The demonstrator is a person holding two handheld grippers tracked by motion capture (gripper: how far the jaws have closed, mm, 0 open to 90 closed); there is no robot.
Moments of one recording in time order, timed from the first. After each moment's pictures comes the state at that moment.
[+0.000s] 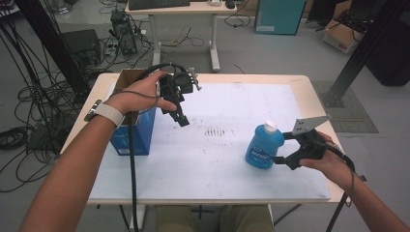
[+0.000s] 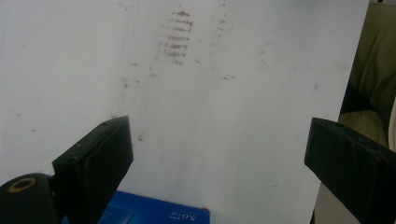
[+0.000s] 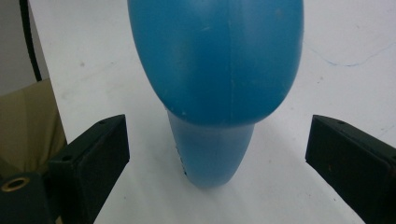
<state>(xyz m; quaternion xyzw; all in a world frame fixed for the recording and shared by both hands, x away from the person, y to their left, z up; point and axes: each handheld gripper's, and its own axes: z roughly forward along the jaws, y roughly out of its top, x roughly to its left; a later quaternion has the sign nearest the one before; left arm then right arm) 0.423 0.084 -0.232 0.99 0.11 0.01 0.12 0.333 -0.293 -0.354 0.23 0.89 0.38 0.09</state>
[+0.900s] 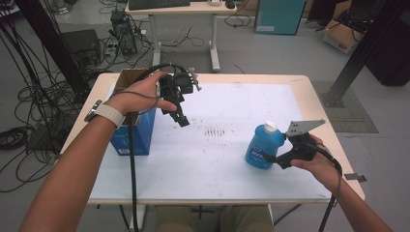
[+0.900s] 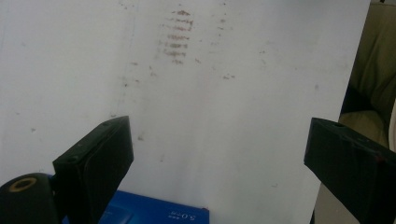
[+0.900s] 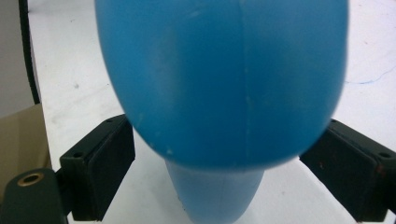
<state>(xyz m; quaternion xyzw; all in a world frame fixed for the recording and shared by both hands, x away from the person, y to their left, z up) 0.424 0.085 -0.233 0.99 0.10 0.02 0.11 0.340 -0.284 -0.376 0.22 0.87 0.43 0.11</state>
